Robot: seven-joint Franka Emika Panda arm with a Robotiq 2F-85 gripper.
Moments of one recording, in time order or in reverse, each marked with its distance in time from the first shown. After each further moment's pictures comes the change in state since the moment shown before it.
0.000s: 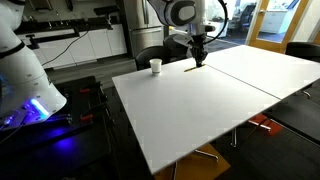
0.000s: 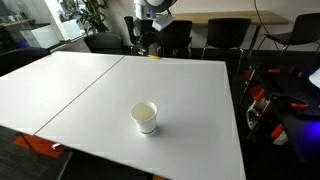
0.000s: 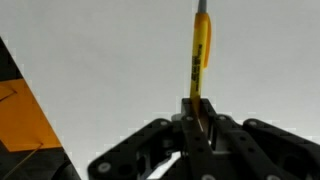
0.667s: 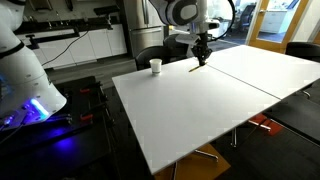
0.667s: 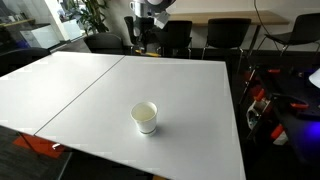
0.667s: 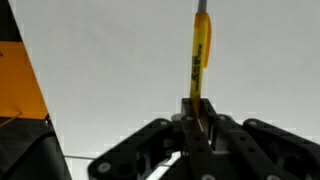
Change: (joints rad) arm -0.034 0.005 0.026 0.020 -0.020 0.027 -0.193
